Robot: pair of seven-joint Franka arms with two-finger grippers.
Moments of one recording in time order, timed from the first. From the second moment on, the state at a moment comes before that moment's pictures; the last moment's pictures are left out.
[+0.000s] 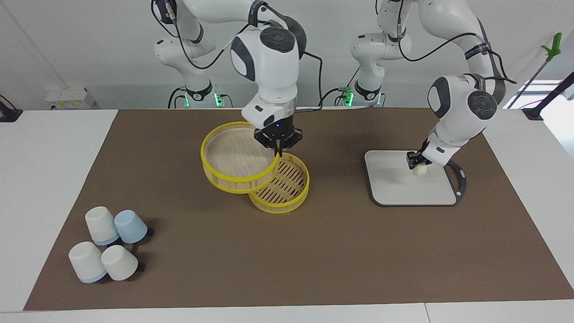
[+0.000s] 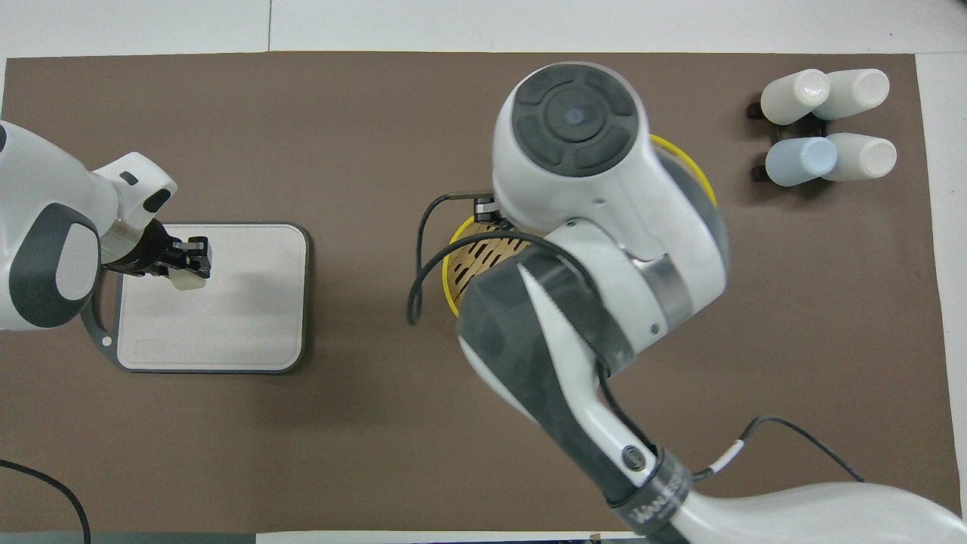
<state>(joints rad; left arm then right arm) -0.08 0.14 0.00 -1.91 -0.01 1.89 -0.13 0.47 0.35 0.02 -1.33 -0.05 1.73 0.52</state>
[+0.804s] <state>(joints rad) -0.59 0.40 -0.01 -1.51 -0.15 1.85 -0.88 0.27 0.35 0.03 -1.36 0.02 1.65 0.15</state>
